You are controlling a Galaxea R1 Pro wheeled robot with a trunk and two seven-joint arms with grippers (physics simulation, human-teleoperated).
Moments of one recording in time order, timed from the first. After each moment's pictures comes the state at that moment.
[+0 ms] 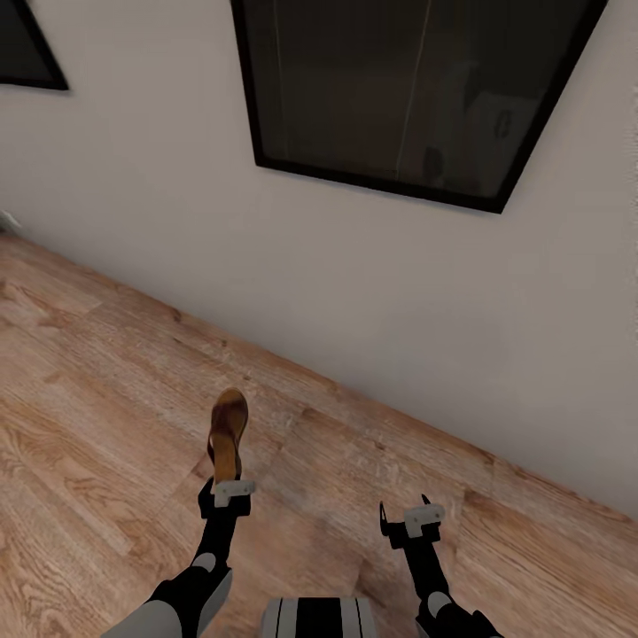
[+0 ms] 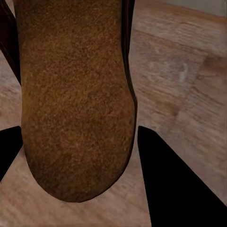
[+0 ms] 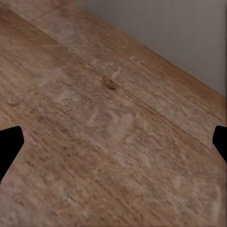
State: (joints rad) left arm -0.59 -0.09 0.00 -0.25 -0.11 -0.59 0.22; right arm -0.52 0.06 0.19 -0.21 0.21 -0.65 -0.33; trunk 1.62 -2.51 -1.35
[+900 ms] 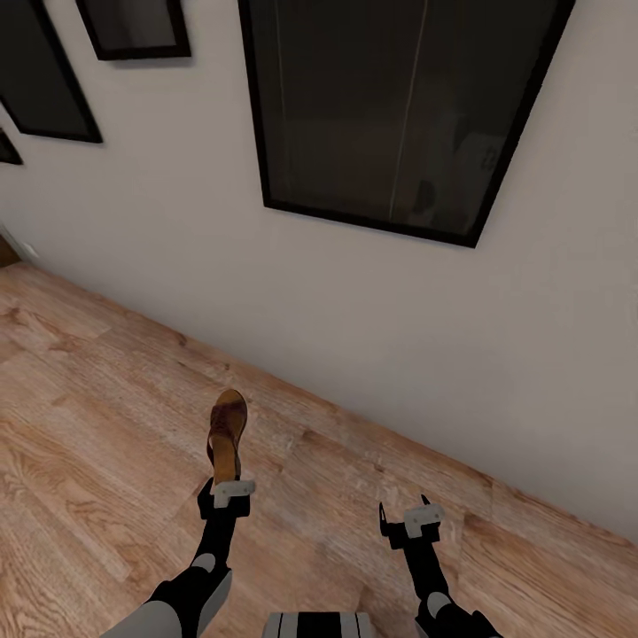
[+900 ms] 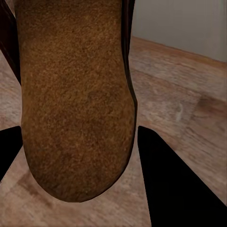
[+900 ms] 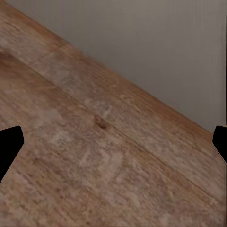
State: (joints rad) left arm -0.59 -0.09 0.01 -0.25 -0.11 -0.59 0.22; right arm -0.52 0.06 0.19 -0.21 0.21 -0.65 -0.33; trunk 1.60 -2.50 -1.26
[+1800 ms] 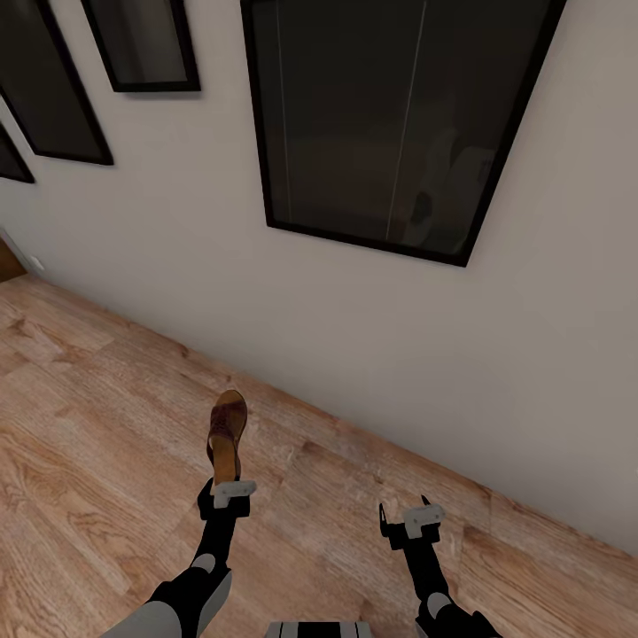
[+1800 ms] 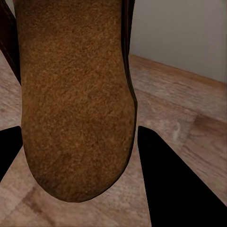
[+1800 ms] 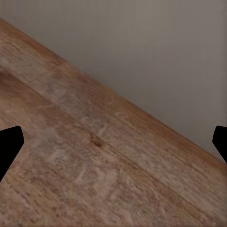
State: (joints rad) left arm -0.59 -0.09 0.01 -0.25 -0.11 -0.59 0.22; right arm -0.52 0.06 0.19 -0.21 0.21 -0.65 -0.33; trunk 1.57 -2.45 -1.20
